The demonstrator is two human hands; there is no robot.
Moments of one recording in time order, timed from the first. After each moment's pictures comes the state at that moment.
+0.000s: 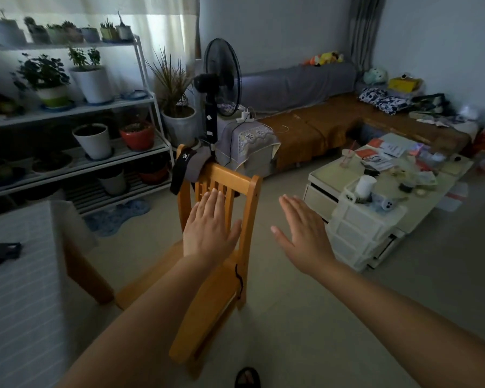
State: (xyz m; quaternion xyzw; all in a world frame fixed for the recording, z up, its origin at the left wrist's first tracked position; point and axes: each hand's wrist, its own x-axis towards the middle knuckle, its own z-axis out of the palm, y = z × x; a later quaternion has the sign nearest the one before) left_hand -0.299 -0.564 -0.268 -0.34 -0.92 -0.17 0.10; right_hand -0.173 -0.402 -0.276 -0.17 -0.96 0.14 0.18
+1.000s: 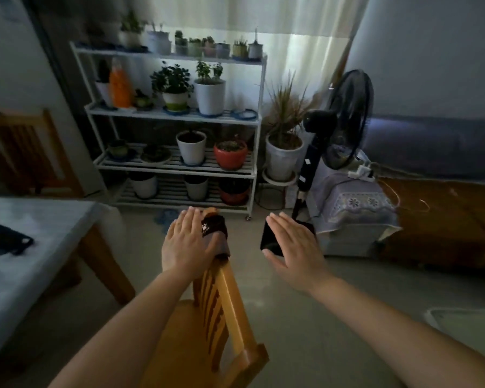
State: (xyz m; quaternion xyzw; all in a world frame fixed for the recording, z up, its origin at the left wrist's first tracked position) left_hand -0.623 -0.367 -0.296 0.02 -0.98 -0.14 0.12; right_hand -0.609 -0.131 -0.284 0.21 -0.96 0.13 0.12
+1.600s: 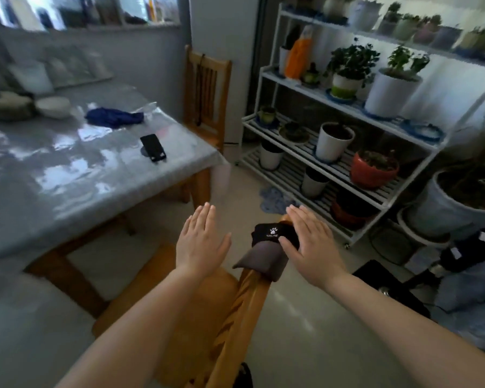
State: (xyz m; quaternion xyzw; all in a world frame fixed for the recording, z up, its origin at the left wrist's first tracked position) left_hand -0.622 -0.387 -0.355 0.35 -0.91 -0.14 0.16; right_hand -0.774 -0.208 -0.316 0.48 -0.86 0.17 0.00
